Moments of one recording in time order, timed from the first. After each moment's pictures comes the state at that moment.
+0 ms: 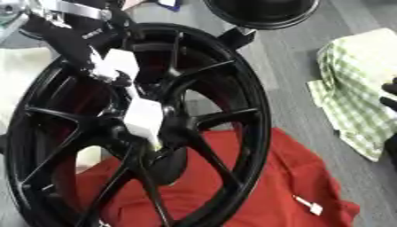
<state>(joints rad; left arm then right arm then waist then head) -1.11 0.77 -0.54 -1.52 -0.34 0.10 -0.91 0.02 -0.41 -0.12 -1.98 -0.29 -0.03 -0.07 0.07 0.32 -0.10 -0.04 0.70</state>
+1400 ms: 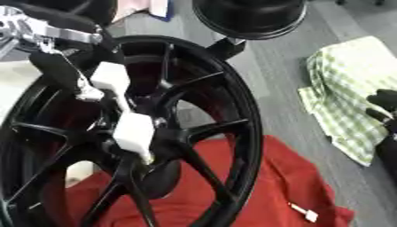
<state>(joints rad) -1.09 0.77 -0.54 -1.52 -0.36 0.03 -0.91 0.02 -0.39 -0.12 -1.98 -0.29 -0.01 -0.09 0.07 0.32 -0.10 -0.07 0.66</state>
